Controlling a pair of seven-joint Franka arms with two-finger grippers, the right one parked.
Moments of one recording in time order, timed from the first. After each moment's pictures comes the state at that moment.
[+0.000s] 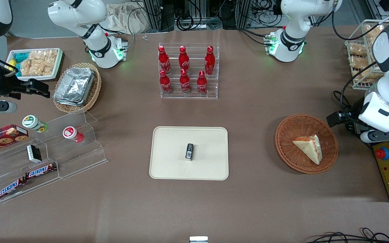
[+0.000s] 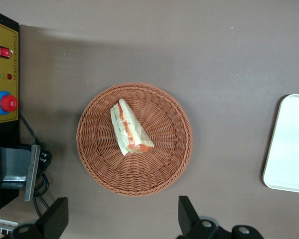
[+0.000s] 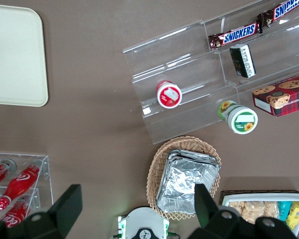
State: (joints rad) arm 0.01 0.14 -0.10 -1.58 0.06 1.75 -0.22
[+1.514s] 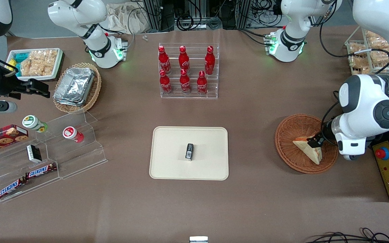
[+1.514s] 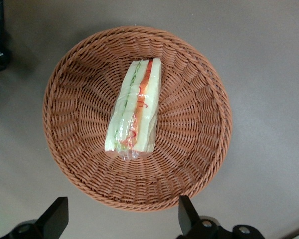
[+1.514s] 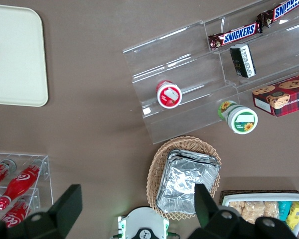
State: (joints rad) arm 0.03 0.29 -0.10 -1.83 0.05 1.99 -0.86
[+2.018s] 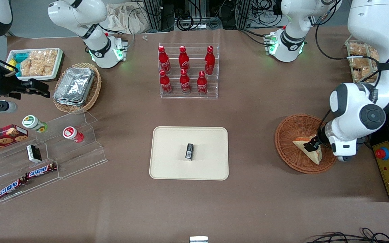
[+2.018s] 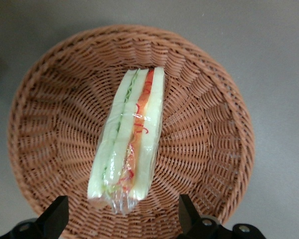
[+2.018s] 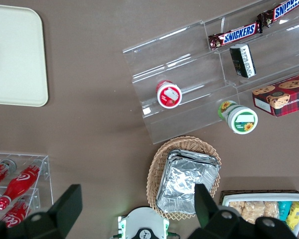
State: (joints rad) arm 0.03 0.33 -0.07 -2.01 0.05 2.28 -0.86
